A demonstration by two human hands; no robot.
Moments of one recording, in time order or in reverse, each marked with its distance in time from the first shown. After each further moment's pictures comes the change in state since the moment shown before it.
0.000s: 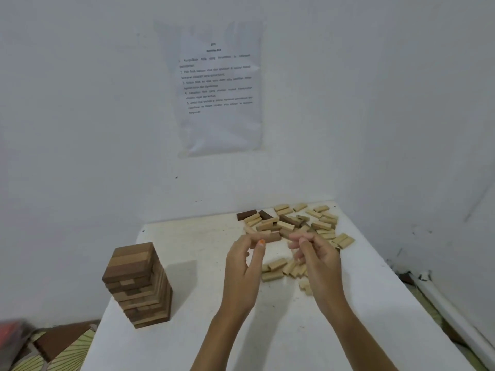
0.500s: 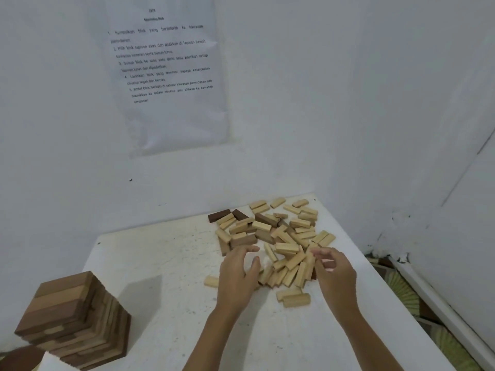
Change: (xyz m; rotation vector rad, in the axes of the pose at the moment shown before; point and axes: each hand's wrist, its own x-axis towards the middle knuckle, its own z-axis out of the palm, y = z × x) left_hand 0.047 -0.093 0.058 0.318 -0.167 -0.045; right_hand 0.056 0.070 -0.078 -0.400 0.199 0.078
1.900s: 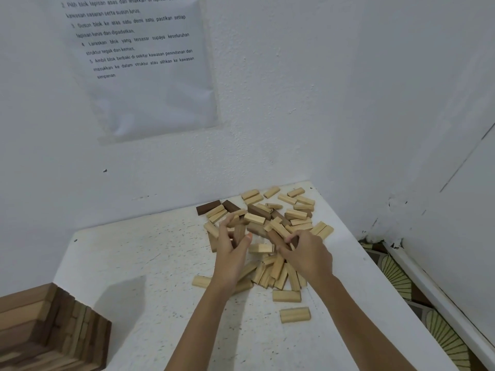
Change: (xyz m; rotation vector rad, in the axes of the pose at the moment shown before) left_hand 0.041 0.011 0.009 -0.491 -0.032 -0.346; right_hand 0.046 -0.010 0.040 -0.682 -0.287 0.073
